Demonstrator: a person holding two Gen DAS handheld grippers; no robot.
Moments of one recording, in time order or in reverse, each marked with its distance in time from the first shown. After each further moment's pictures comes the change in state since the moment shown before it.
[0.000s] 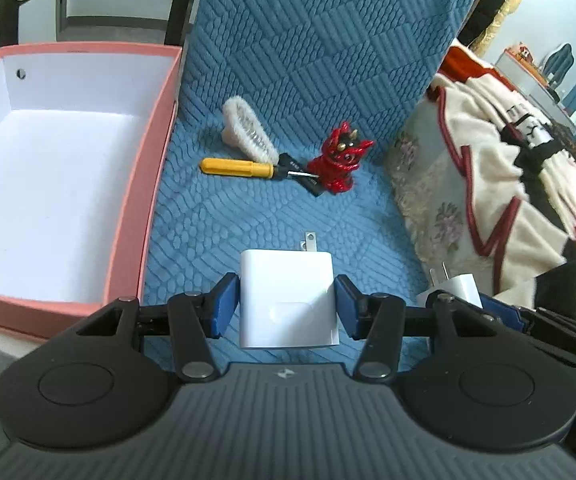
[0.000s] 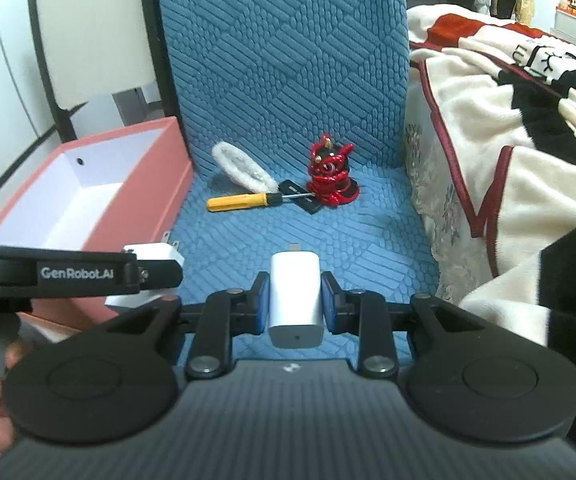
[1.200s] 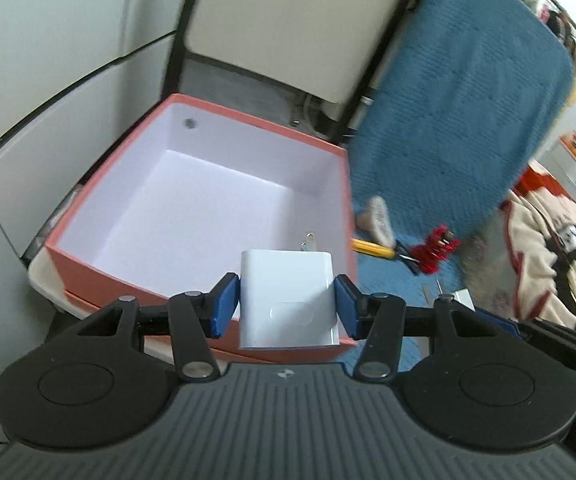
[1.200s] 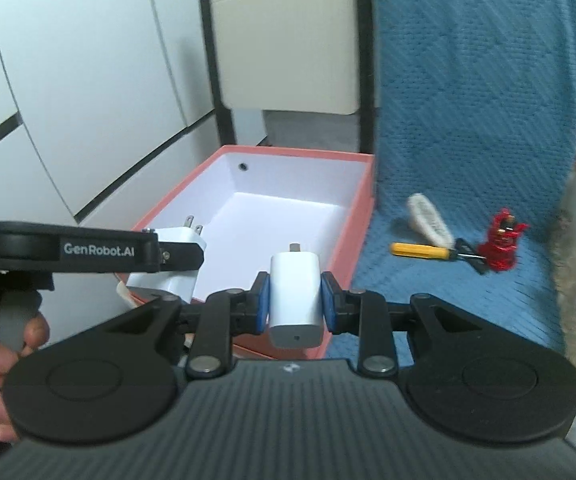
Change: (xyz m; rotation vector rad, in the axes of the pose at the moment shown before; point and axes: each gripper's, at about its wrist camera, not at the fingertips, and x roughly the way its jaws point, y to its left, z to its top) left arm -0.151 0.159 0.019 -0.185 -0.160 0.149; right arm -0.015 0.170 0.030 -0.227 -0.009 0.266
